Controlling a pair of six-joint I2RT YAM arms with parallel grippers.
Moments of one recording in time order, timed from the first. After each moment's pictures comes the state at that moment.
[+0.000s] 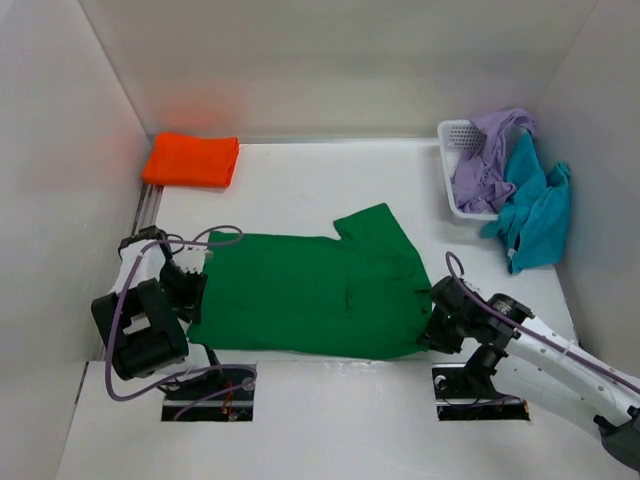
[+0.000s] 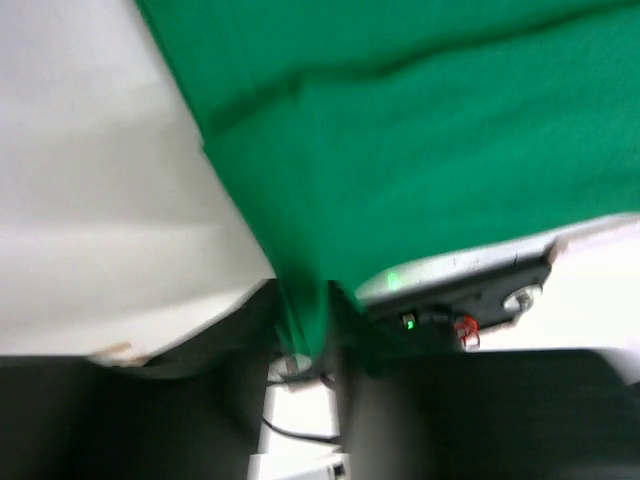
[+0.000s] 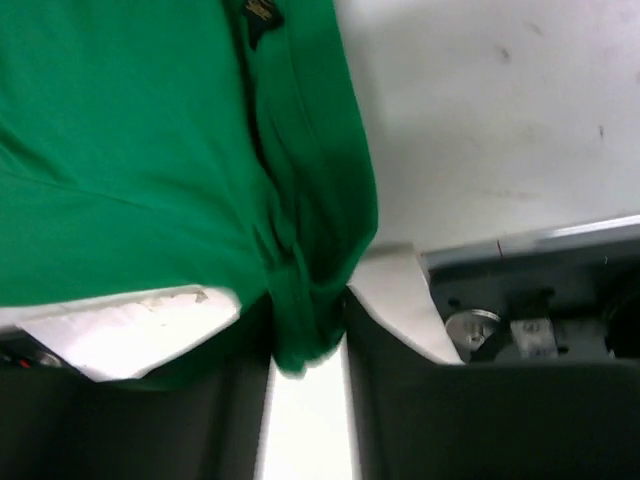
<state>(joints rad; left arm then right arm) 0.37 1.42 0.84 -1.10 0.17 0.57 0.77 0.72 0.54 -1.05 0.07 1.27</state>
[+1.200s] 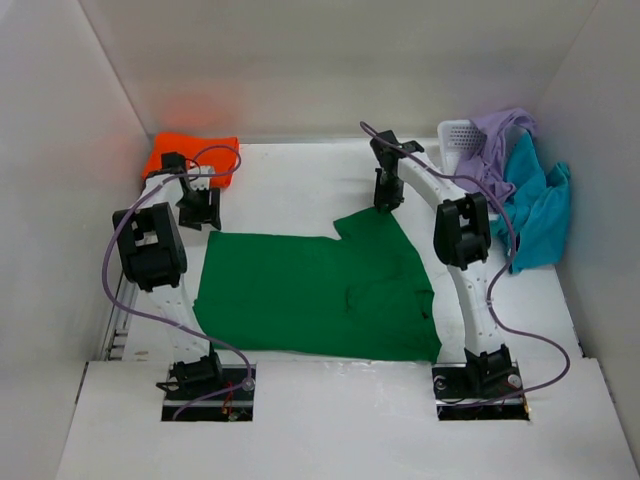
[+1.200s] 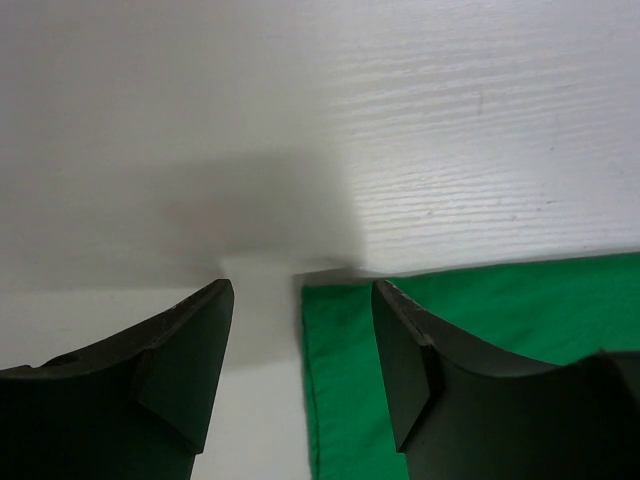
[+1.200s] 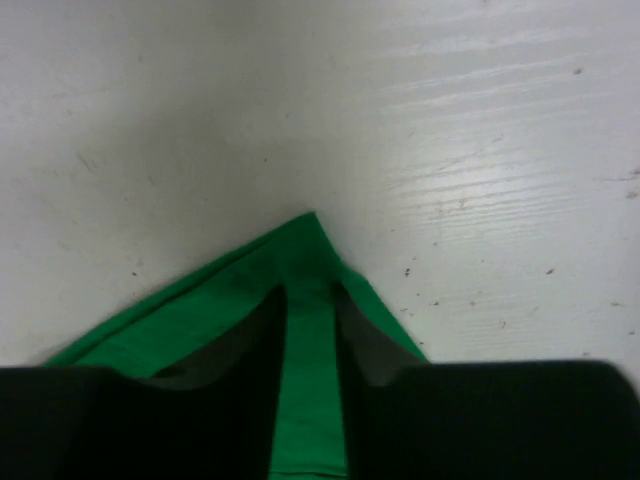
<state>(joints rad) 0.21 2.05 1.53 -0.72 0.24 0.20 0.35 2.44 2.20 -1.04 0.14 0.49</state>
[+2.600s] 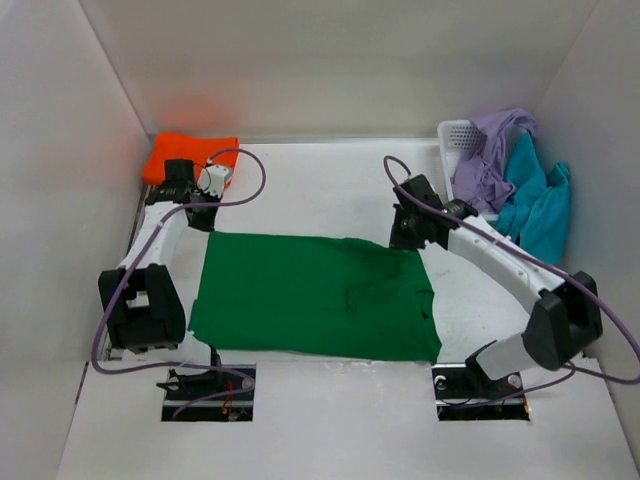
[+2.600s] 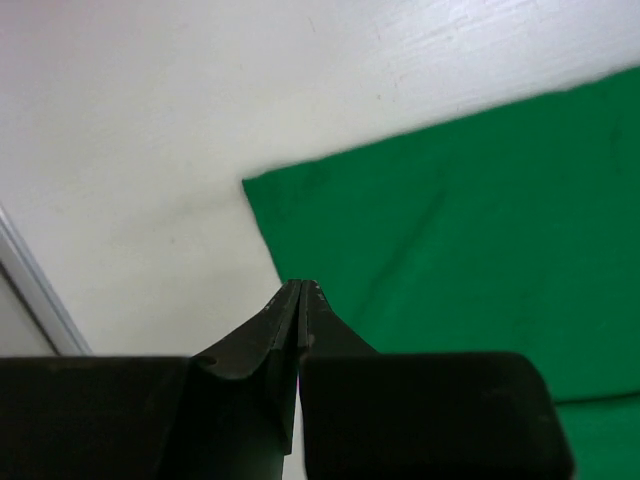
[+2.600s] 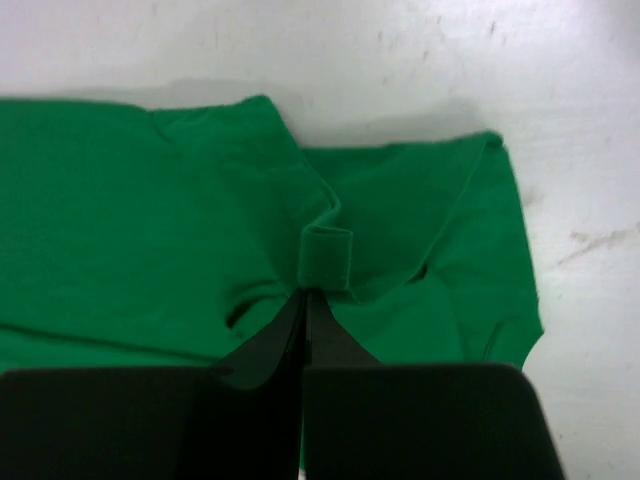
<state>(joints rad) 0.09 1.59 1.22 -0.62 0.18 0.40 0.51 1.51 1.24 -0.74 0.13 0.64</state>
